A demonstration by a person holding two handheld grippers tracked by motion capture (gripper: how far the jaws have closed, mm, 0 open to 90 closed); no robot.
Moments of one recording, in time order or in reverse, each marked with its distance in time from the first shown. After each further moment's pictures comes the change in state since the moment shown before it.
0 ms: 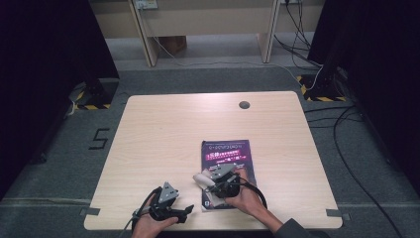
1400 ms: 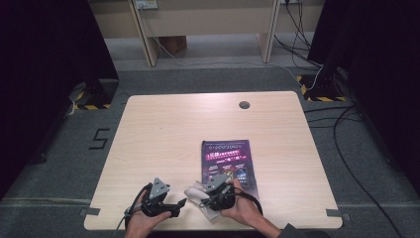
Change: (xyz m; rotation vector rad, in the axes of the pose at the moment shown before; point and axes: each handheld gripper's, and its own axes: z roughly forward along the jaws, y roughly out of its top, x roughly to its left) left arm 0.019 0.000 -0.012 -0.047 0.062 -0.048; right arm 0.033 0.000 -0.001 0.013 0.102 -0.065
